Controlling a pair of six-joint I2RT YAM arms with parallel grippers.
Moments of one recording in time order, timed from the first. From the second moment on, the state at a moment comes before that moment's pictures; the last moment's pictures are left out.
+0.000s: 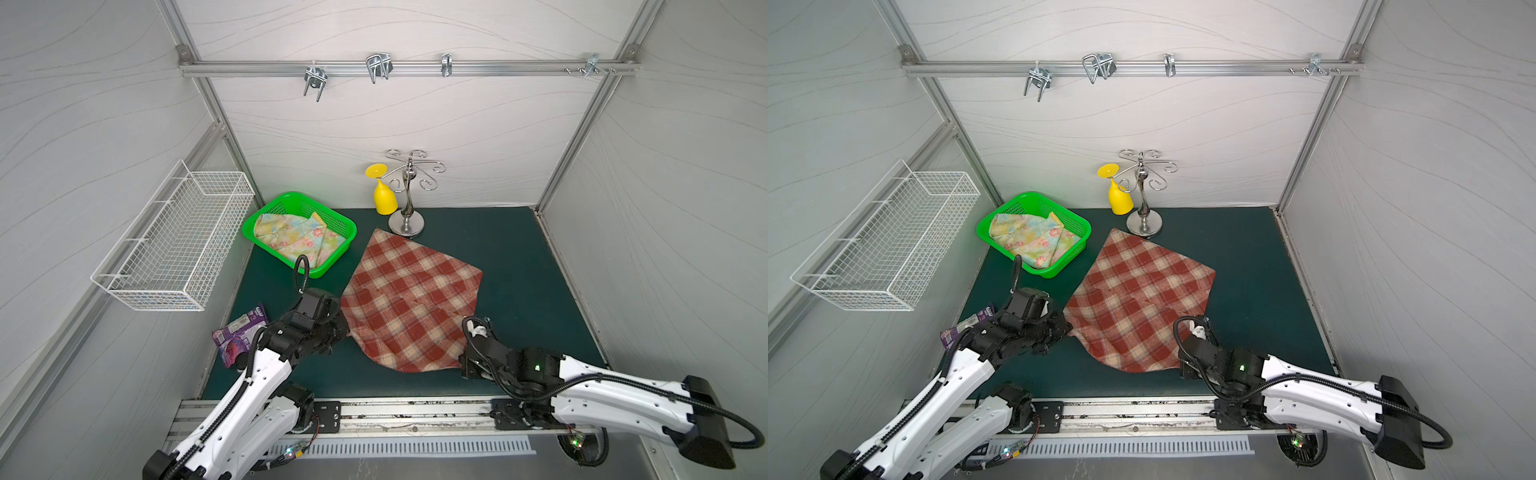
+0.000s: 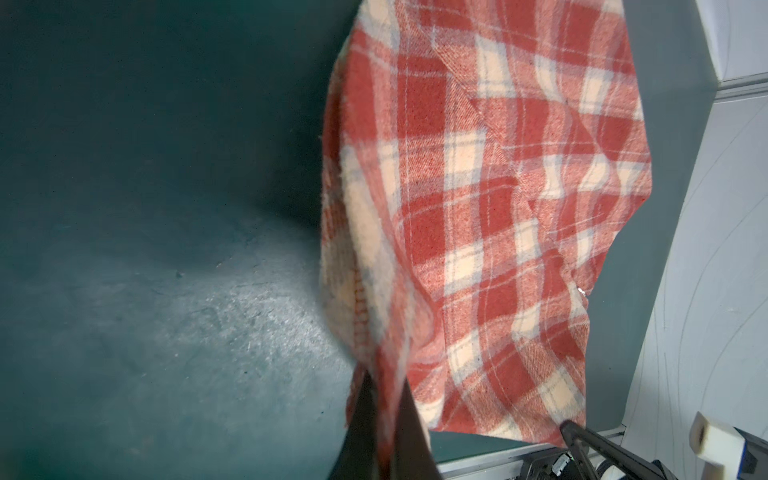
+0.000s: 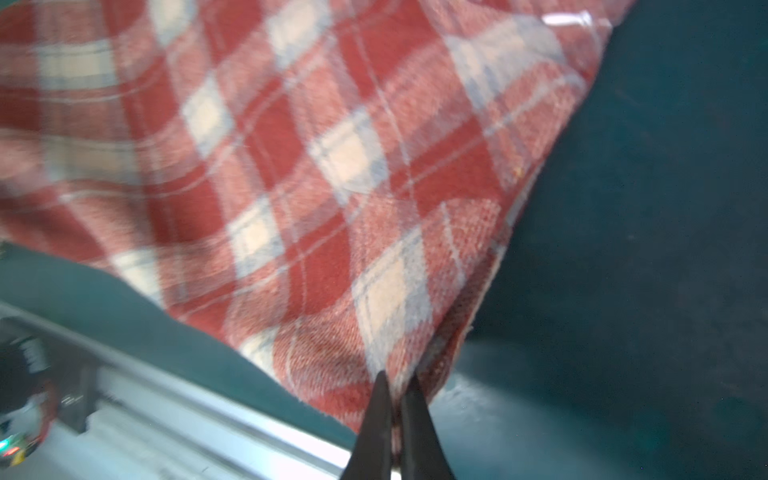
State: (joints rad) left arm -0.37 0.76 0.64 -0.86 0.12 -0.91; right arm 1.28 0.78 0.47 -0.69 0.25 1.09
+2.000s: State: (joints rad) left arm -0.18 1.64 1.40 -0.73 0.22 -0.75; right arm 0.71 0.96 0.76 -0.63 0.09 0.81
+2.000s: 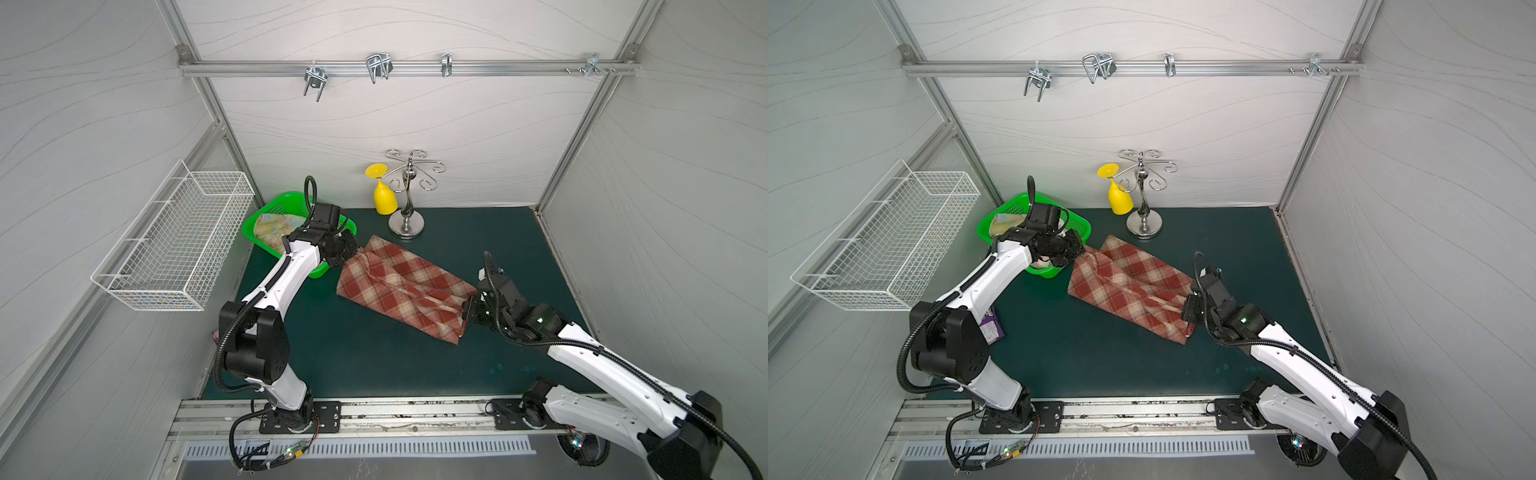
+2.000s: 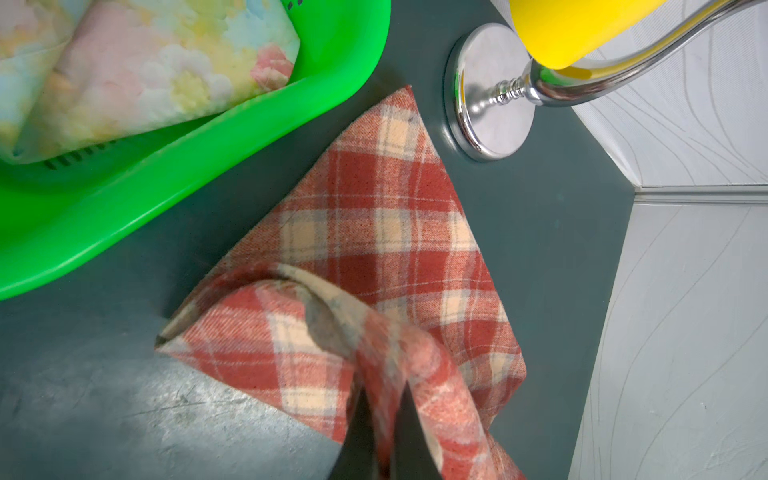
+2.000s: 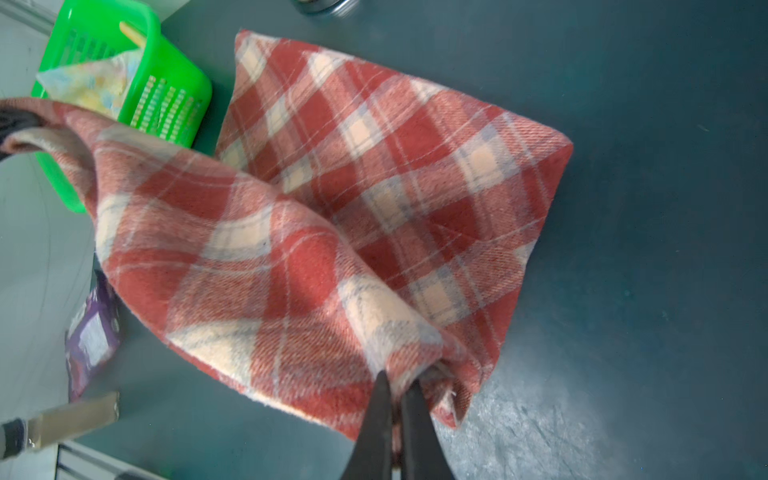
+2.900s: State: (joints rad) left arm -0.18 1.93 1.61 -0.72 0.24 -0.75; right arm 0.35 1.18 0.70 -0.43 -0.20 0.76
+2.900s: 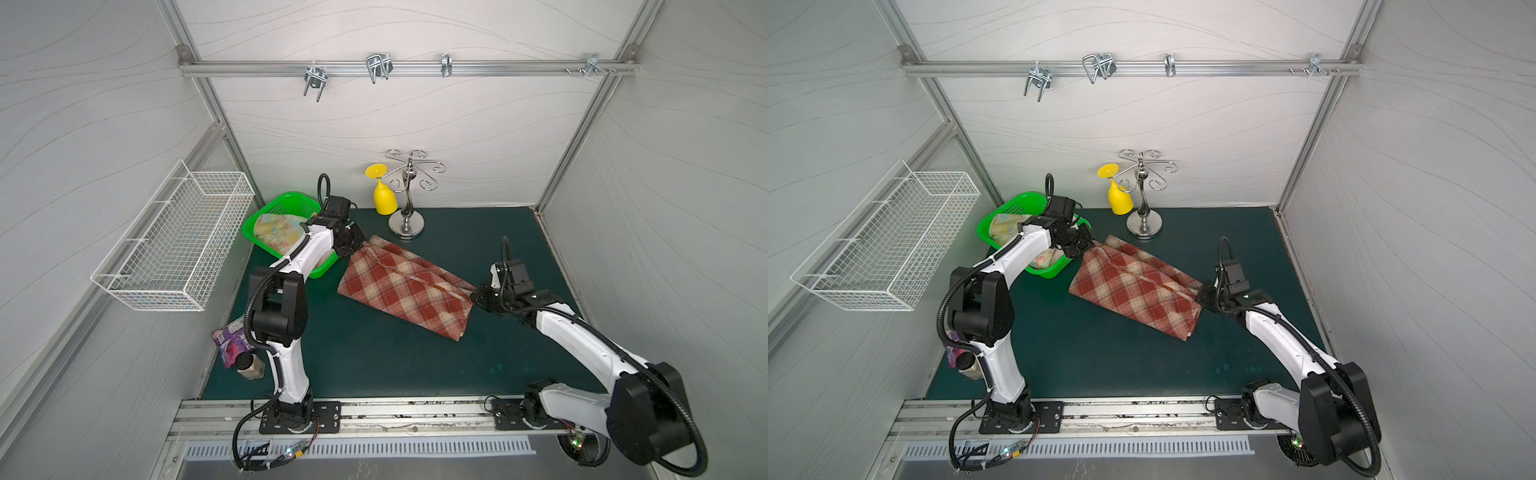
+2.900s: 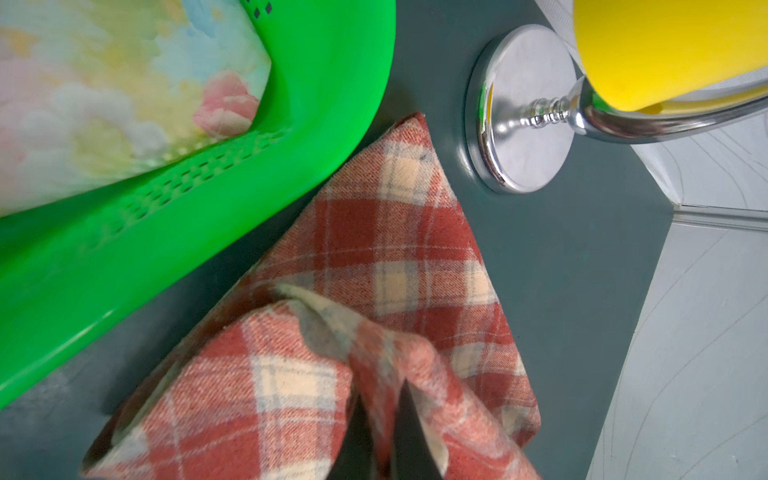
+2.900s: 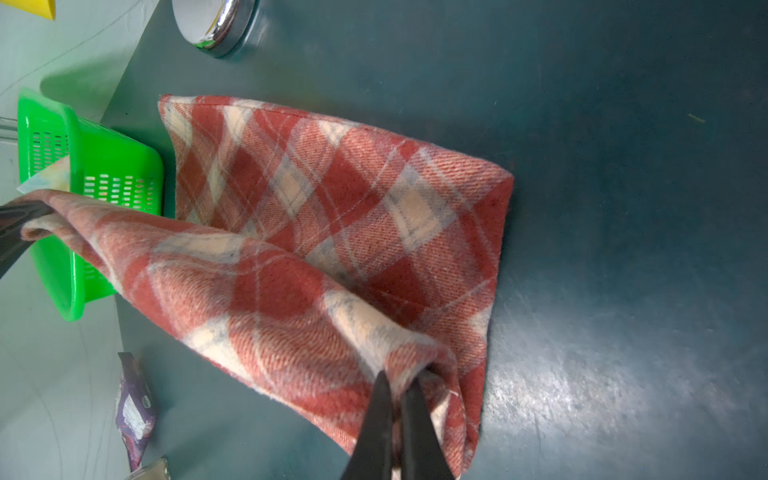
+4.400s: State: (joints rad) left arm -0.24 1.79 1.29 -0.55 0.35 -0.74; right arm 0.49 1.11 0.75 -0.36 -0.21 0.66
